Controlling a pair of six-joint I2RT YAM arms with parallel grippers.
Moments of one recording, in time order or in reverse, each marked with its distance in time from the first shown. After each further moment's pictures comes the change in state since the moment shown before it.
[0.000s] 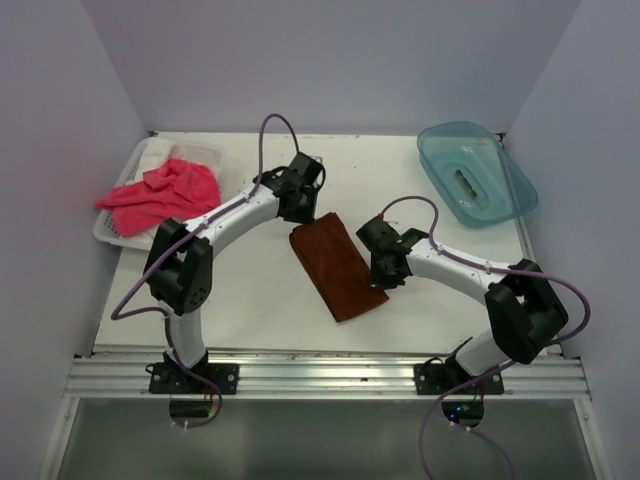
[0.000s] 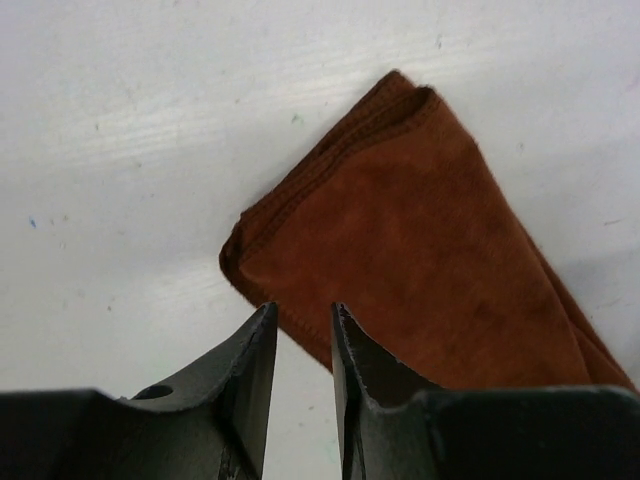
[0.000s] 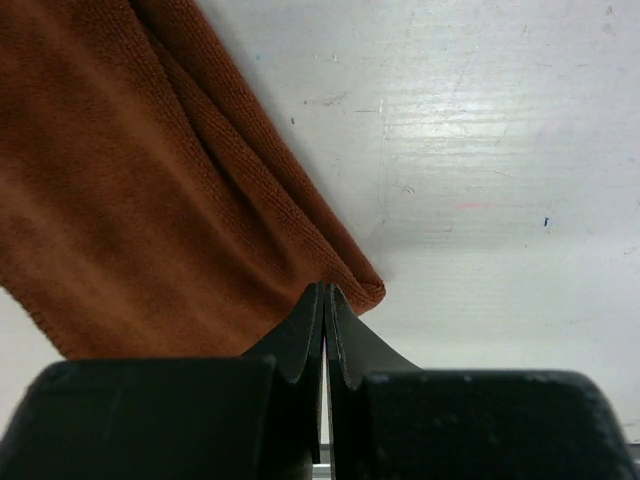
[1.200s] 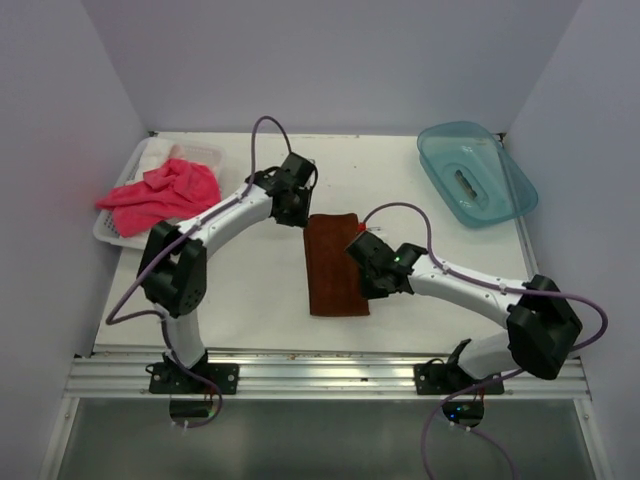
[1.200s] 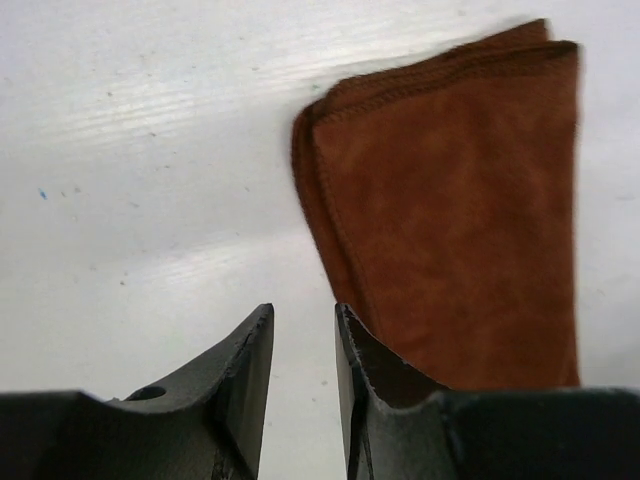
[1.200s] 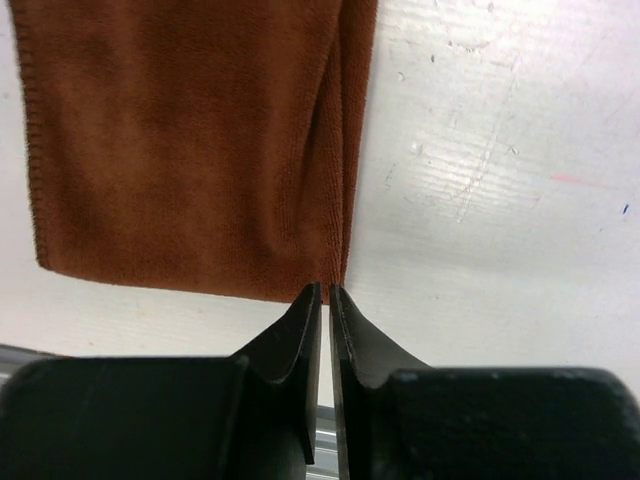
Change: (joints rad) left arm 0.030 -0.031 -0.055 -0.041 0.002 0.004; right arm 0.175 -0.083 -0.020 0.010 0.008 -0.014
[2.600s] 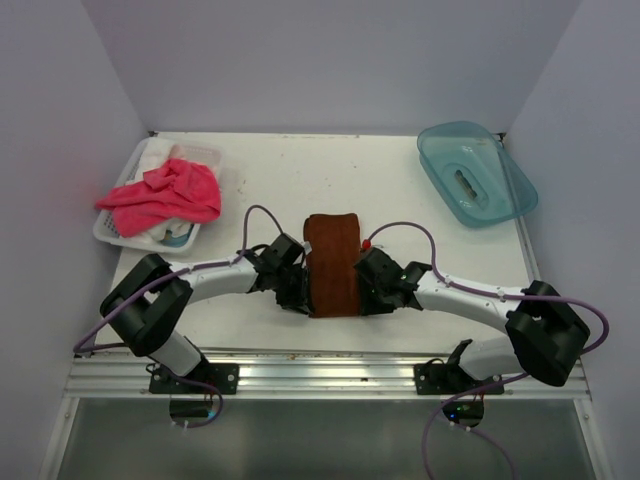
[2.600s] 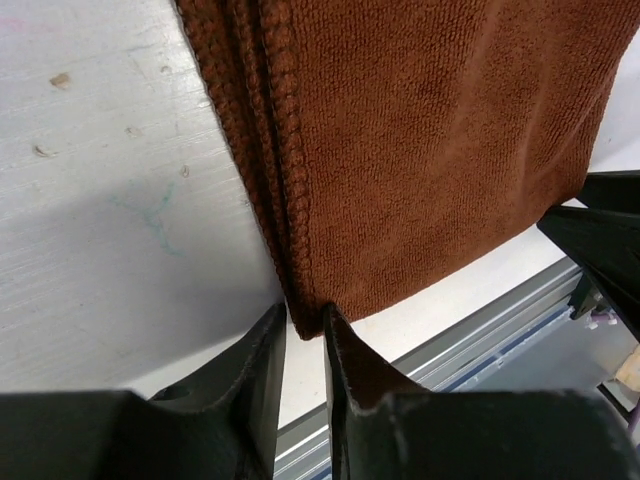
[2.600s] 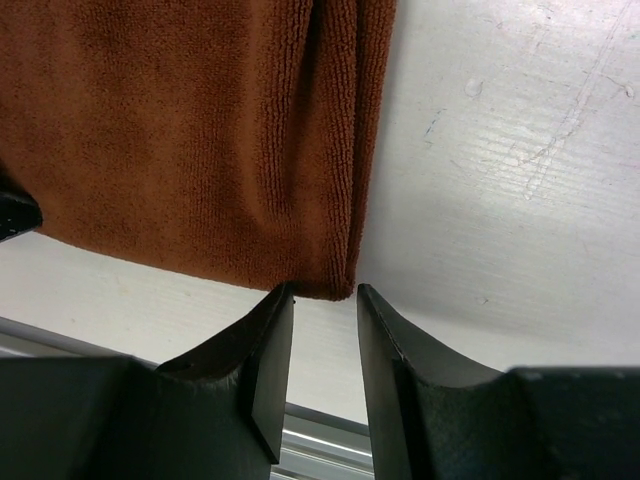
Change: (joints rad) left arm -0.163 -0.324 -0.785 0.413 0.454 -0.370; right arm 0.000 -0.061 -0.210 0.204 -0.132 0.028
